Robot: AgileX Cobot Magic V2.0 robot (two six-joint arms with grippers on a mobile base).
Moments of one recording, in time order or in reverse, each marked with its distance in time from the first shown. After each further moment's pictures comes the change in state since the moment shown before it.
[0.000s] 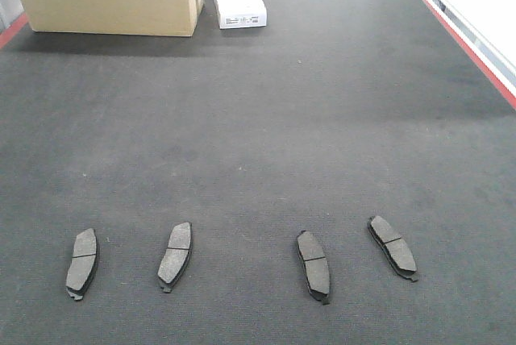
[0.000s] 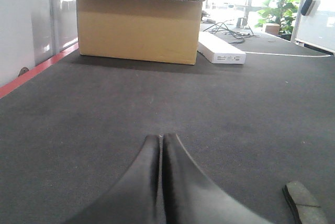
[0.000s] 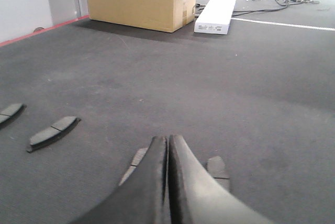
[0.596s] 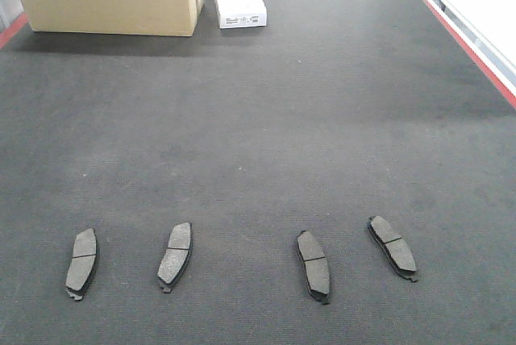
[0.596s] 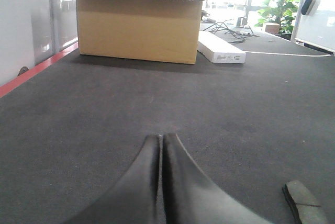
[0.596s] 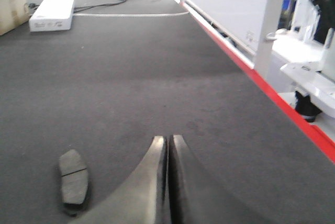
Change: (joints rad) left arm 0.000 0.000 0.000 0.000 0.001 0.000; right arm -0.611 -0.028 0.268 0.052 -0.280 -0.059
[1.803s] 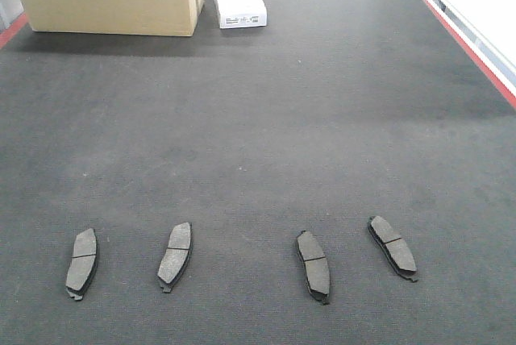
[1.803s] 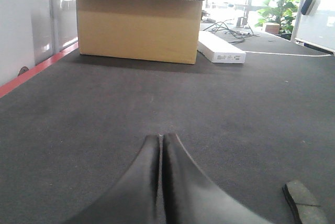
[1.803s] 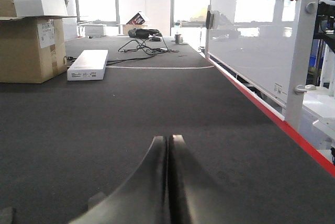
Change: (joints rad) left arm 0.000 0.000 0.000 0.000 0.000 0.000; right arm 0.077 -0.054 0.109 0.012 -0.253 0.001
